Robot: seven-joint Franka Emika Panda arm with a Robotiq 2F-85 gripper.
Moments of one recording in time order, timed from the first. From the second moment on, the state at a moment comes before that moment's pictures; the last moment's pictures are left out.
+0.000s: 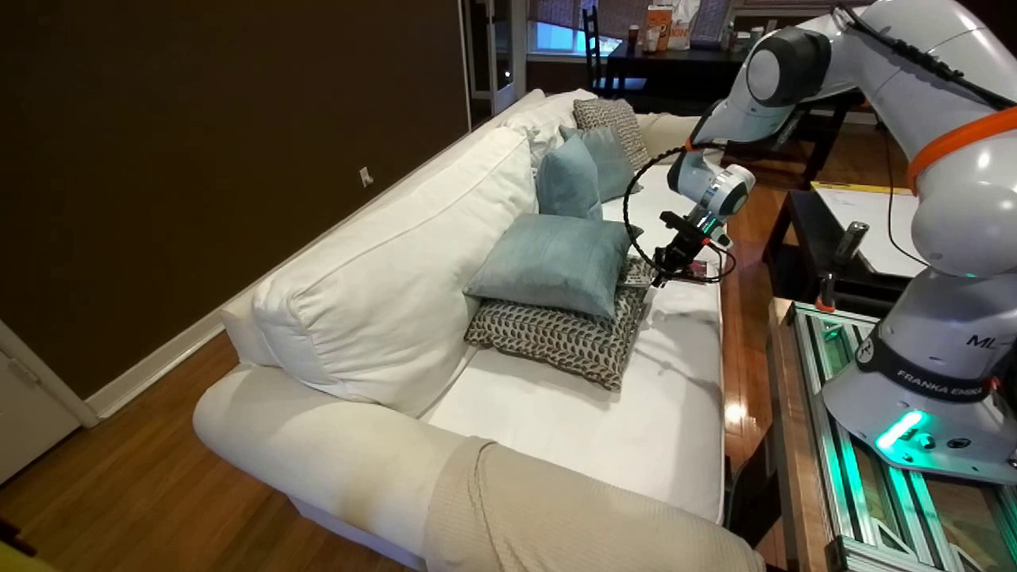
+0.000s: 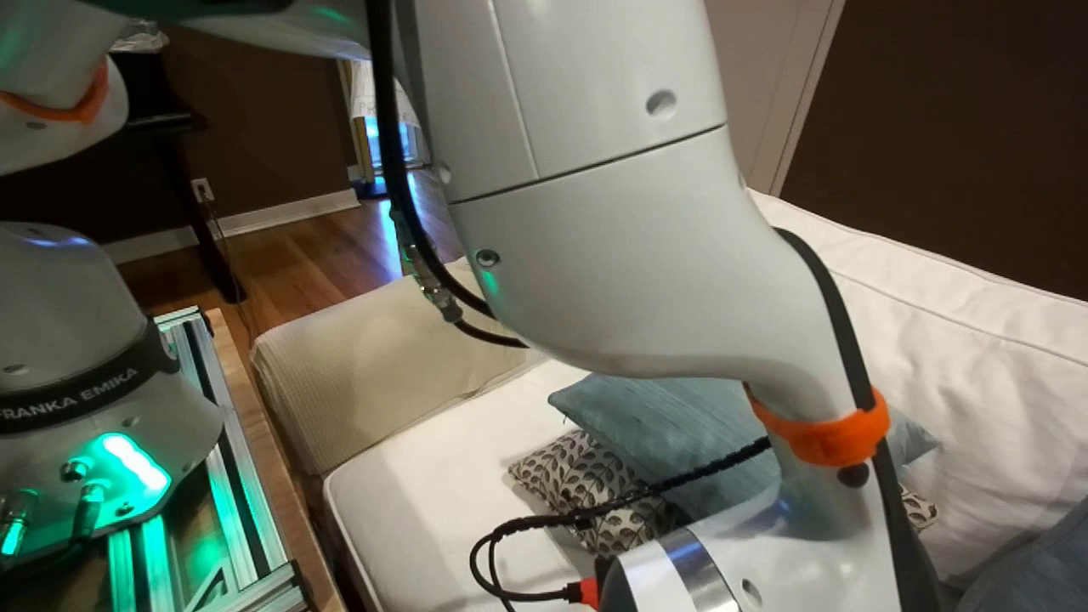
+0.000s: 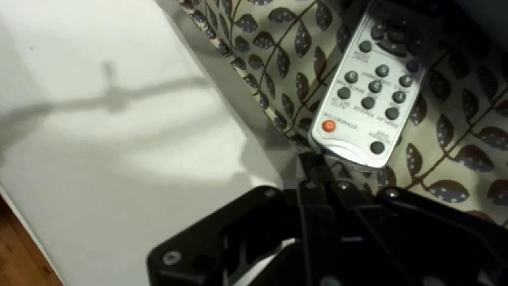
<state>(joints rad) -0.86 1.00 -0.23 -1.75 1.06 2.20 0.29</state>
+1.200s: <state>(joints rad) -0.85 0.99 -0.22 -1.78 1.17 2.05 0.34</state>
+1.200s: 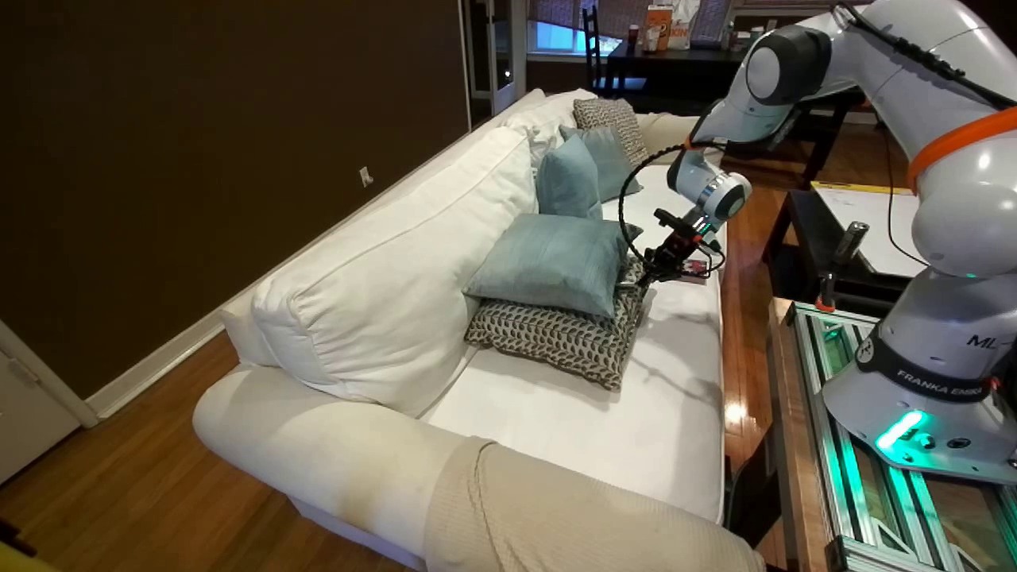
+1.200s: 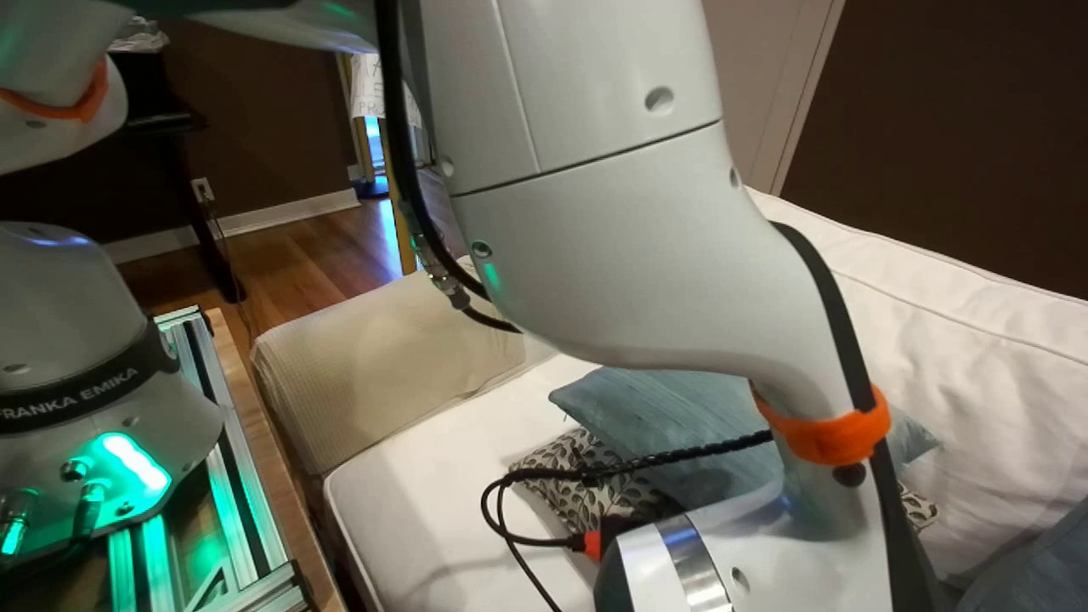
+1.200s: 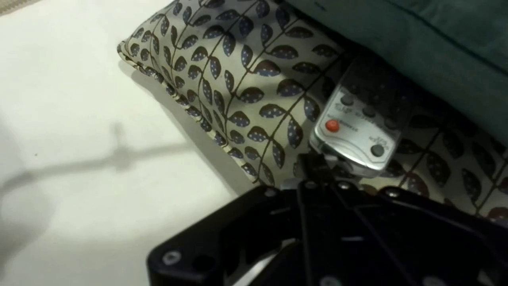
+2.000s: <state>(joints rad) -0.63 0.81 -0.36 -1.98 1.15 2.29 0.29</state>
